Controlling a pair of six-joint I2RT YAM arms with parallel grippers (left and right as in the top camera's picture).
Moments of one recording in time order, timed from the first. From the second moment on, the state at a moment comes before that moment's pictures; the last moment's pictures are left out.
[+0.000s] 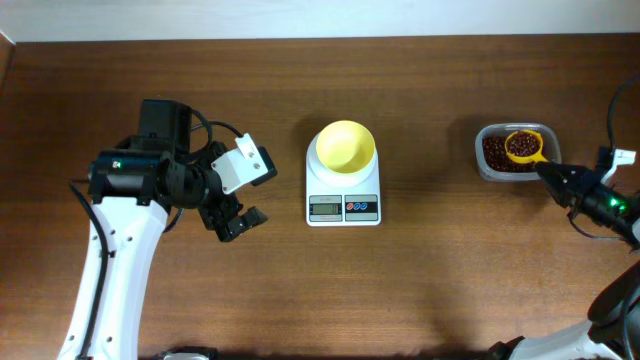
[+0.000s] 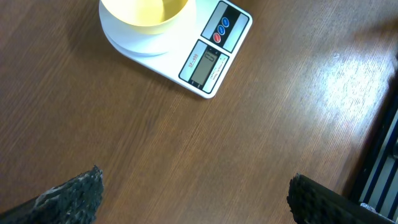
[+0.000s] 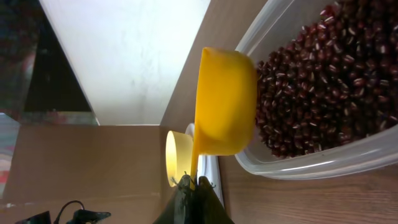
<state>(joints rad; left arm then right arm) -0.05 1.38 1.37 -1.26 0.47 0.97 -0.75 1.80 1.03 -0.48 -1.30 0.15</state>
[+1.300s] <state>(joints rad) -0.05 1.38 1.37 -1.26 0.47 0.97 -0.28 1.80 1.03 -0.45 -1.41 0.23</state>
